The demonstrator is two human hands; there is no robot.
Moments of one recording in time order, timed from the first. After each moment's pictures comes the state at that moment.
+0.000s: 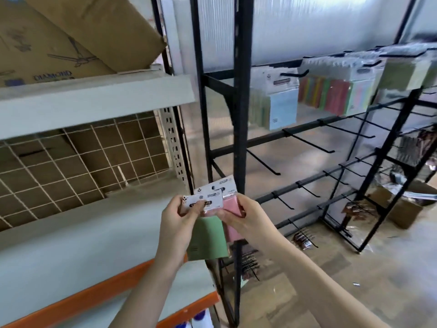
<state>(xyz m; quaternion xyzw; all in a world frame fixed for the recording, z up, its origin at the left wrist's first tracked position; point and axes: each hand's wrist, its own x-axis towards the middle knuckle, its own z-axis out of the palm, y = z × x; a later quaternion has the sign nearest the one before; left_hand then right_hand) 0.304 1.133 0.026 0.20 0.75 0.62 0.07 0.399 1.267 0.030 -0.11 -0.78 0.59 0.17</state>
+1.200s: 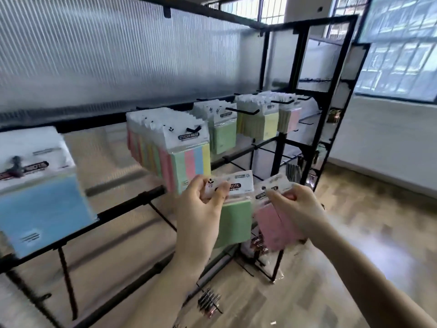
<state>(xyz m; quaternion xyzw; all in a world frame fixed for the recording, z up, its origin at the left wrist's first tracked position) 0.418 1.544 0.118 0.43 0.61 0.67 0.03 0.563 1.677 0.106 -0.35 -0.73 0.44 0.38</state>
